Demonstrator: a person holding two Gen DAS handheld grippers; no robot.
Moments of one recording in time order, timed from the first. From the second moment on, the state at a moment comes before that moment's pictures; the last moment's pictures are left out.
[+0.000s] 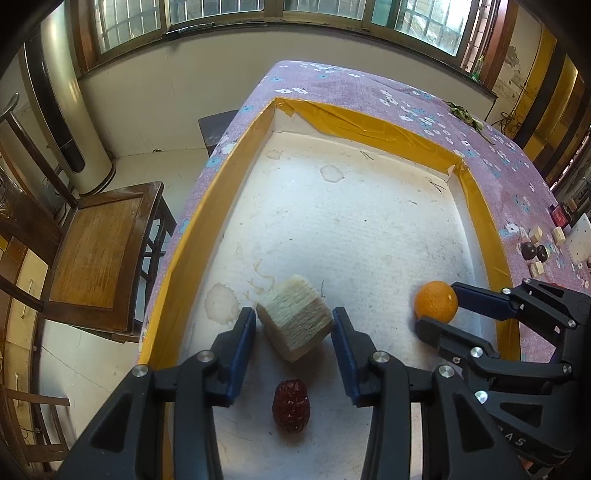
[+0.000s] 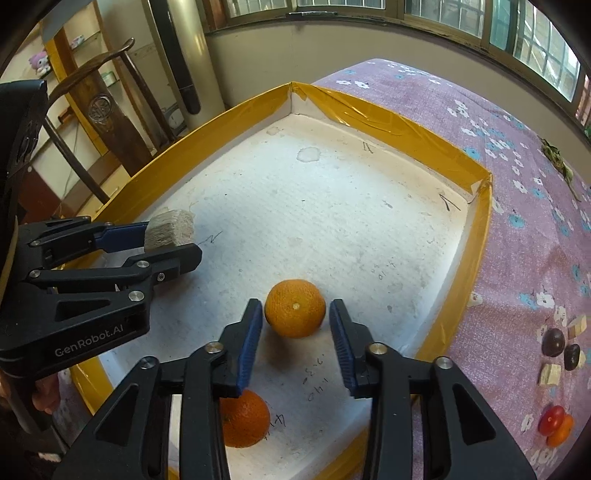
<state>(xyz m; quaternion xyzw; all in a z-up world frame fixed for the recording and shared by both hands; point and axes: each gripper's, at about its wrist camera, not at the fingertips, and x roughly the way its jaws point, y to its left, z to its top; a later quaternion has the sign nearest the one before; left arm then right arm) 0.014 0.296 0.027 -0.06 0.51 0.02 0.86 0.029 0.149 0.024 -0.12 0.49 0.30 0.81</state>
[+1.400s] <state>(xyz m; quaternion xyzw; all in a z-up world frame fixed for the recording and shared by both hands) -0.009 0.131 0.072 -0.01 0.47 -0.03 0.88 -0.025 -0.062 0.062 0.00 0.47 0.20 0.86</state>
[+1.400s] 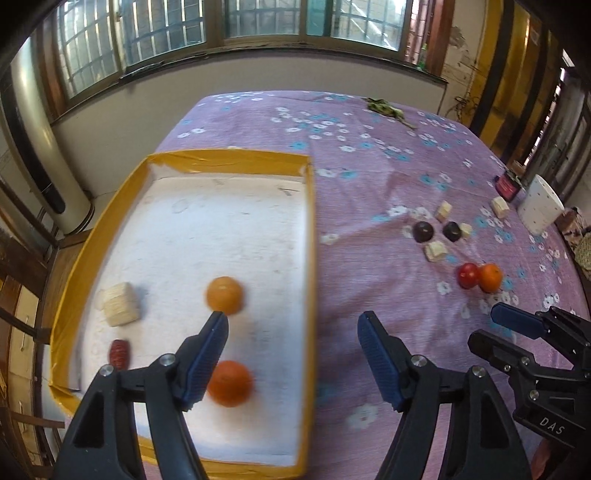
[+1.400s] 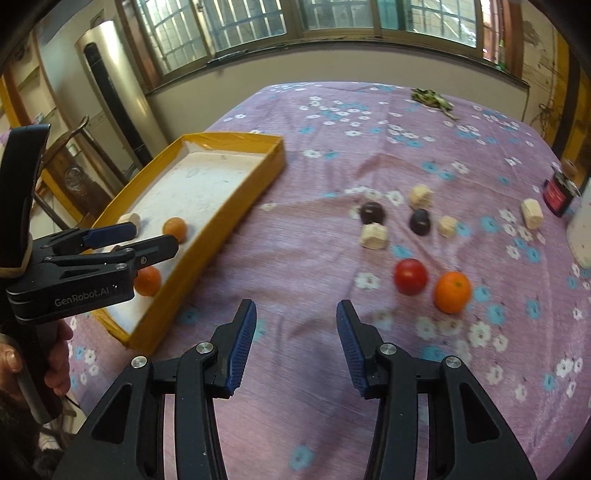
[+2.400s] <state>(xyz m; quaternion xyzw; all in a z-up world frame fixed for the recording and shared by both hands) 0.004 0.020 0.046 0.04 0.53 -0.07 0.84 0.034 -0.149 0.015 -0.04 0.47 0.20 0.86</state>
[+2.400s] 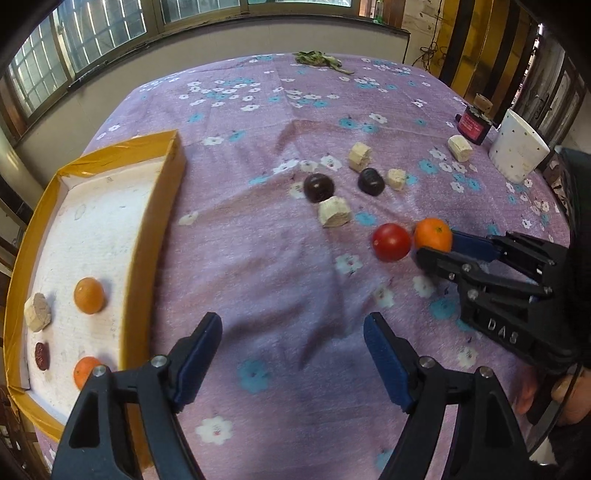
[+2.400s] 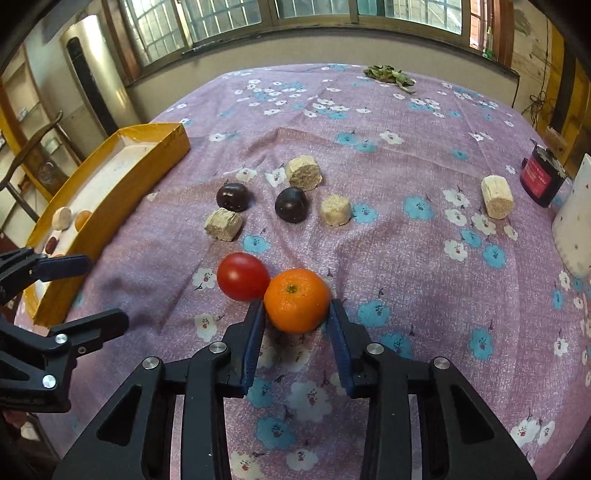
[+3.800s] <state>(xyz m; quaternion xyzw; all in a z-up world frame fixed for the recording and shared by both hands) -0.002 0.081 0.067 -0.05 0.49 -0.08 0.86 -0.004 -0.141 0.051 0.00 0.45 0.17 0.87</state>
